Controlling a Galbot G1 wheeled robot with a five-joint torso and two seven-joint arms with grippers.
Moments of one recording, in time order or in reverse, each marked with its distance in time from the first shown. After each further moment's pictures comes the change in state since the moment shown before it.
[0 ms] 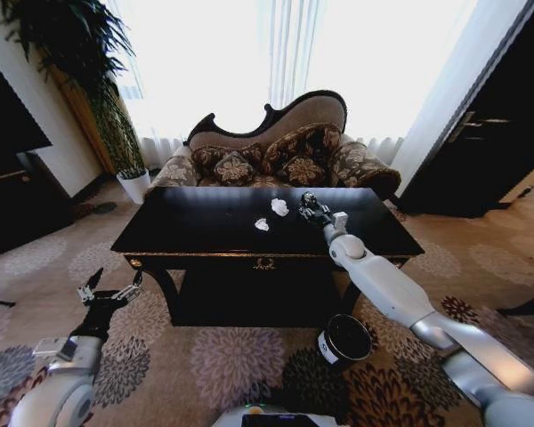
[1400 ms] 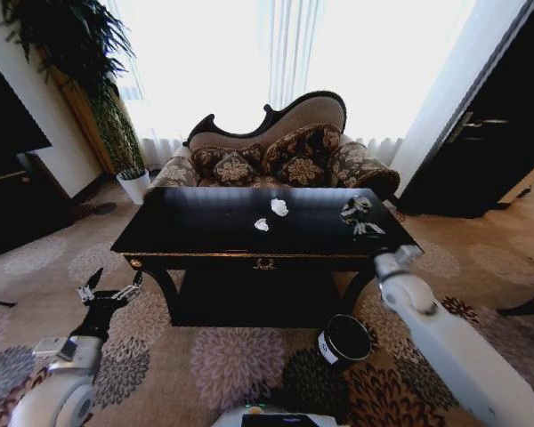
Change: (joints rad) left arm 0.000 0.000 0.000 0.000 0.000 0.000 0.000; right arm -0.859 -0.080 0.759 0.629 0.024 0.059 0.020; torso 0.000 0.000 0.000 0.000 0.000
